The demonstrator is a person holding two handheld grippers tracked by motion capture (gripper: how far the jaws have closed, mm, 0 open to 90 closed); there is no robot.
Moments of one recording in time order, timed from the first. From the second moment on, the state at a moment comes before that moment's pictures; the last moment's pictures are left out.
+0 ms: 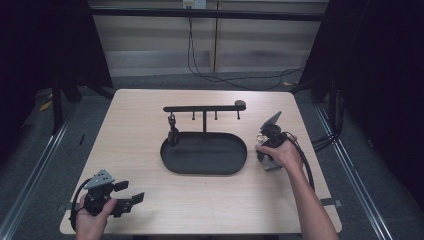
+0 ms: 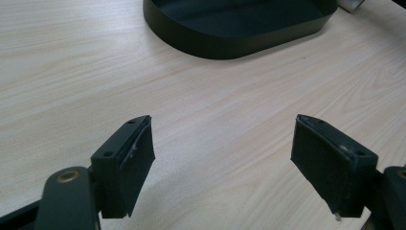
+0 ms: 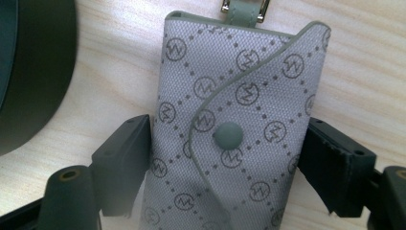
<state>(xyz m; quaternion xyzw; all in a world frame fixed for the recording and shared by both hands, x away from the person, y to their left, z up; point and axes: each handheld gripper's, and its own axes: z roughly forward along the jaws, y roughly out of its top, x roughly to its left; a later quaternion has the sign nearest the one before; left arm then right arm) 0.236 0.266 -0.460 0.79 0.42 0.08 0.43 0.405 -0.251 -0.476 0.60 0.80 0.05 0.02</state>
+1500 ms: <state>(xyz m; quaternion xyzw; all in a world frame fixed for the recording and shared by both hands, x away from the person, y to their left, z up) 0.238 0.269 -0.459 0.79 0.41 0.08 0.44 0.392 -0.261 -0.428 0.62 0.78 0.09 0.02</state>
